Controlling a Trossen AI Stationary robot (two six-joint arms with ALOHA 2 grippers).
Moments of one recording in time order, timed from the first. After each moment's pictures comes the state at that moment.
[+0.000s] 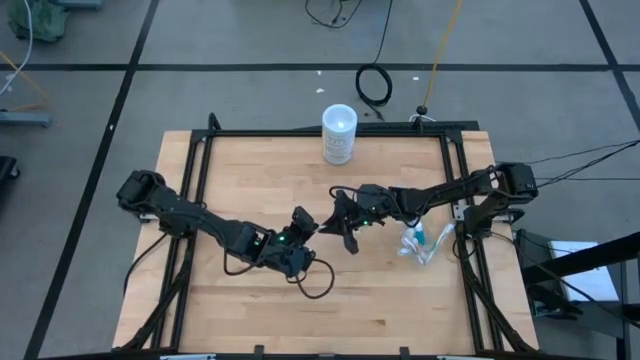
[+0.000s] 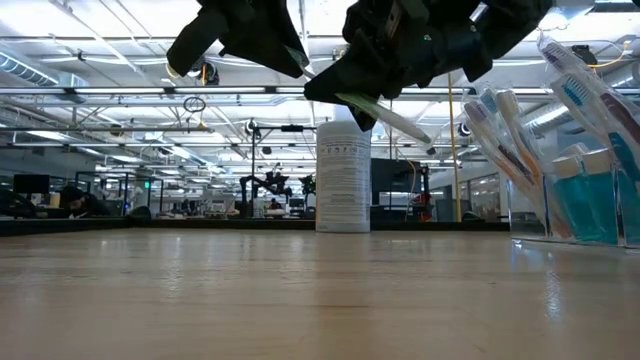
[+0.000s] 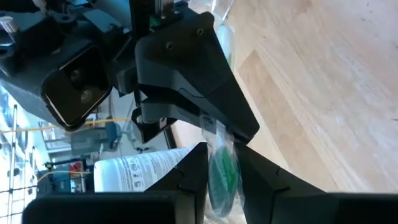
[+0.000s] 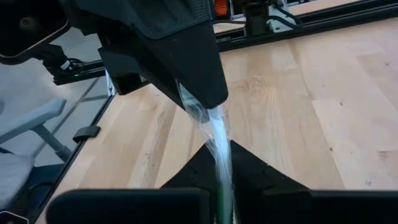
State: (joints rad) left arm -0.39 1.66 1.24 -0.41 -0.79 0.69; right arm 0.00 1.62 0.87 0.42 -0.24 0.22
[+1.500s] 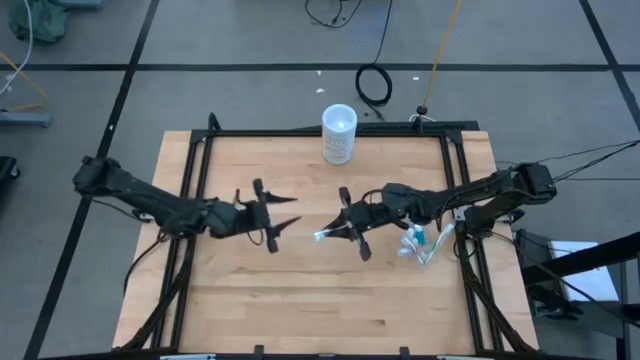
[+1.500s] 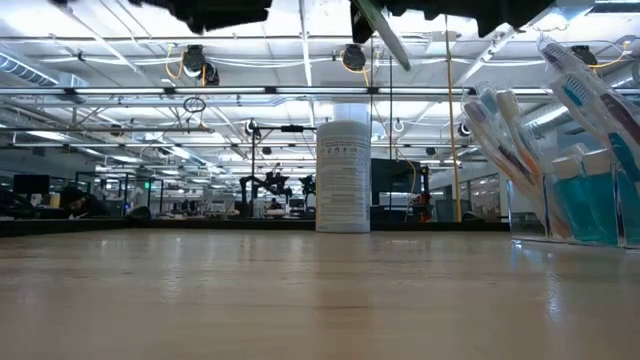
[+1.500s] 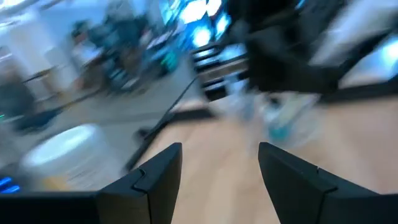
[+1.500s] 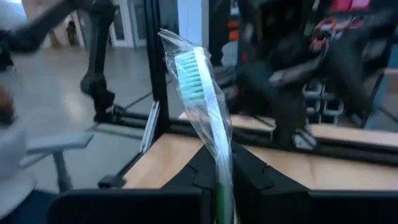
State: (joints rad) left arm -0.31 1.16 0.69 0.36 -0.60 0.23; right arm 0.09 1.48 0.87 0.60 -0.24 0.01
